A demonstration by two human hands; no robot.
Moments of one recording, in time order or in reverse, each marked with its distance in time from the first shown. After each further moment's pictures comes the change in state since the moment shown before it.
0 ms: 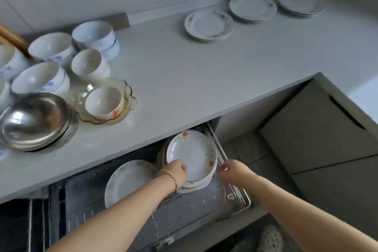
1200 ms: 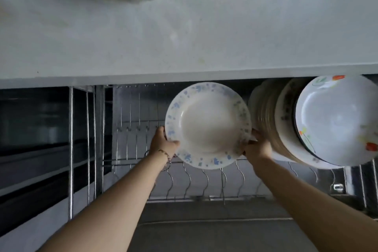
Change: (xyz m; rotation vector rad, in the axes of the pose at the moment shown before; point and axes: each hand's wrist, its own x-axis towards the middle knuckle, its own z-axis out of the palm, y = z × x) left_hand 0.118 -0.345 0.063 -0.802 0.346 -0.512; right_hand 0.164 -0.091 0.275 0.526 0.121 0.203
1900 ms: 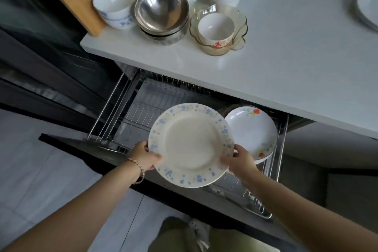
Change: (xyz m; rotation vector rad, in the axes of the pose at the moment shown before) left_hand -0.312 0.040 0.020 -0.293 0.140 -0.132; right_hand -0.131 -0.032 -0.226 -0.324 -0.444 -0.301
